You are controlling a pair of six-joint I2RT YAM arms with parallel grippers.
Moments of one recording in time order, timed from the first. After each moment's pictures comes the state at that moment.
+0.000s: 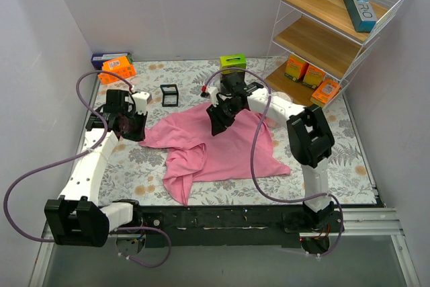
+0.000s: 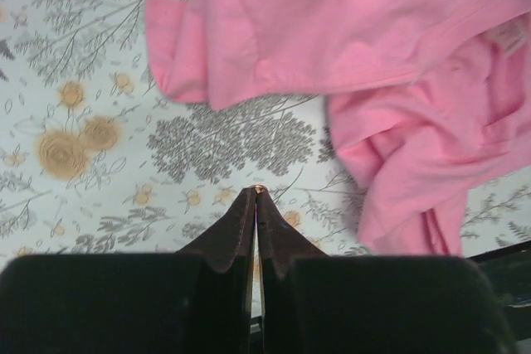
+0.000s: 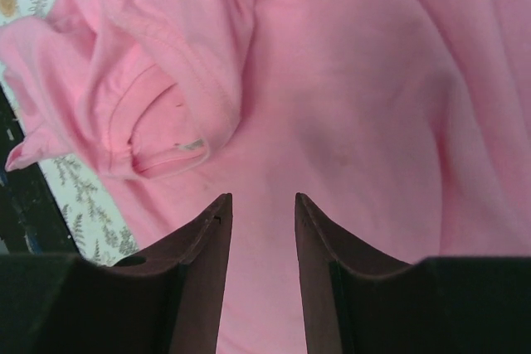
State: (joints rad) left arm -0.08 1.18 1.08 -0.89 0.19 0.18; right arm 0.64 2.01 1.59 -0.66 -0.63 -0.22
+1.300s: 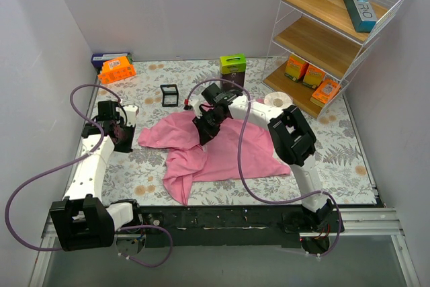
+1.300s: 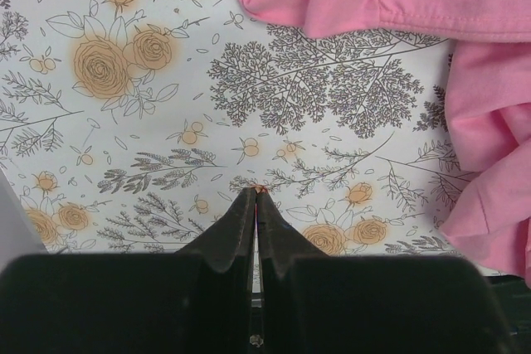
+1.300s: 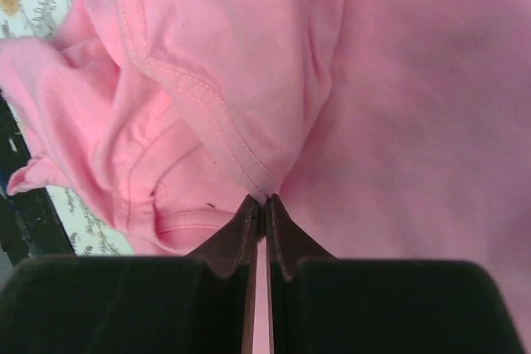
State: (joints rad) left arm 0.10 1.14 0.92 -0.89 0.05 0.26; right arm 0.77 2.19 1.70 -0.66 -0.62 -0.20
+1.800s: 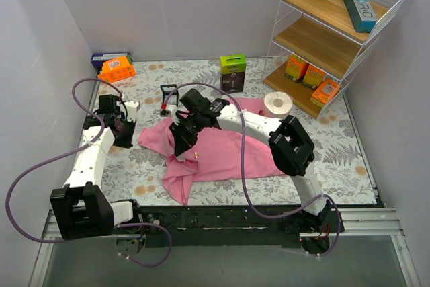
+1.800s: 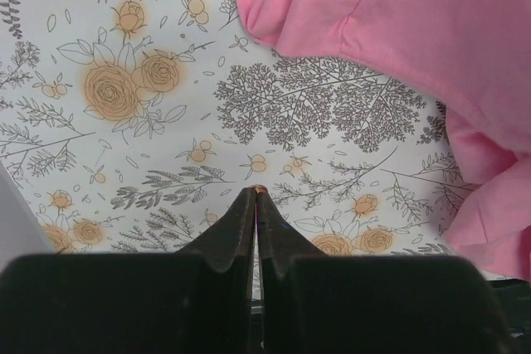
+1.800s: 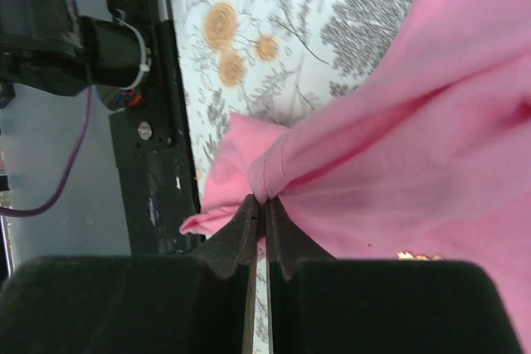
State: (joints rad) left arm 0.10 1.22 0.97 -0.89 0.05 0.29; right arm 0.93 2.11 1.75 -0.57 -0.75 0.01
